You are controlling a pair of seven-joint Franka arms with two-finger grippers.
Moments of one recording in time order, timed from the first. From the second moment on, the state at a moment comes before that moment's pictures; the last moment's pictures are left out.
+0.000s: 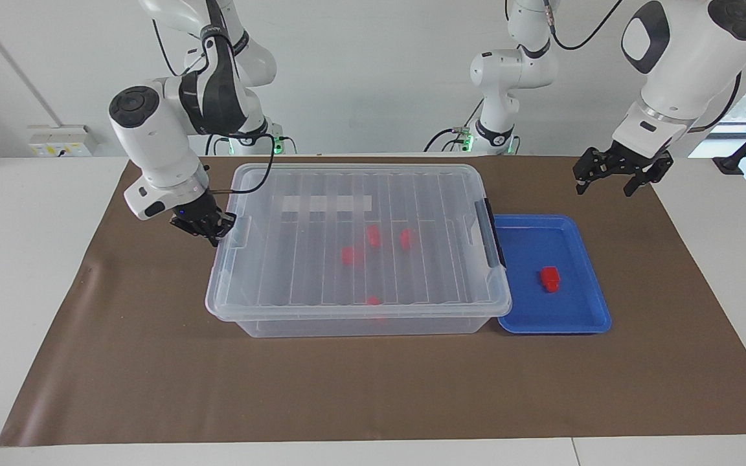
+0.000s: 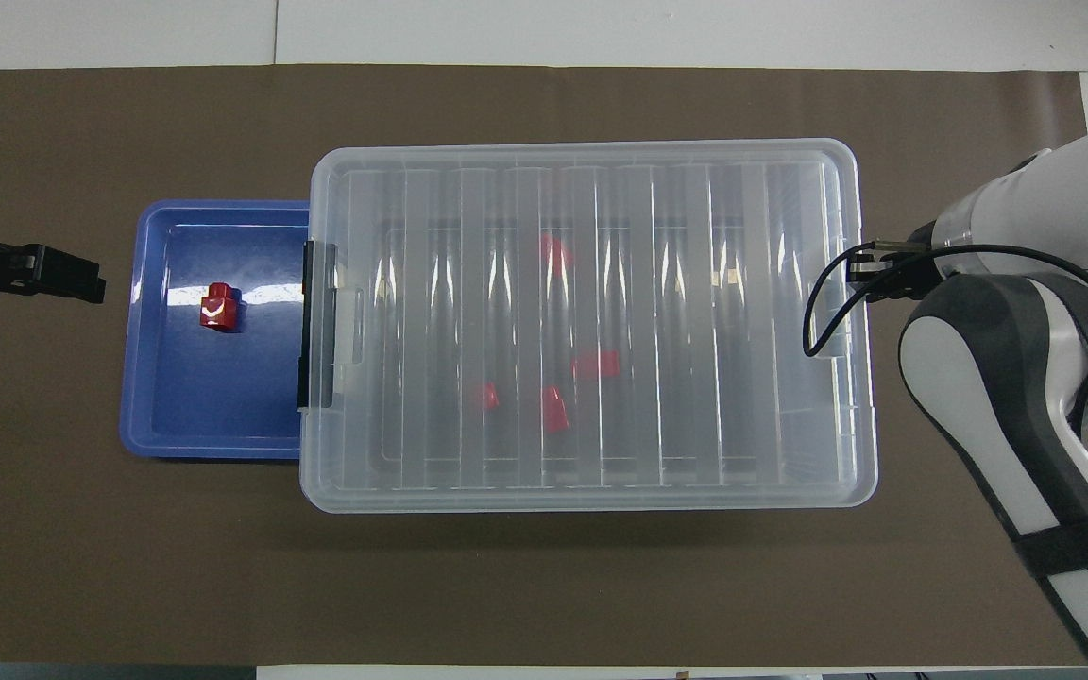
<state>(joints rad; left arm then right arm) -0.05 0.00 -0.02 -1.65 0.01 1.63 0.08 0.00 0.06 0.08 -1.90 0.05 1.97 0.19</state>
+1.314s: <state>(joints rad) -0.05 0.00 -0.03 -1.65 -0.01 1.63 0.08 -0.09 0.02 0.06 -1.63 0.01 1.61 0.05</state>
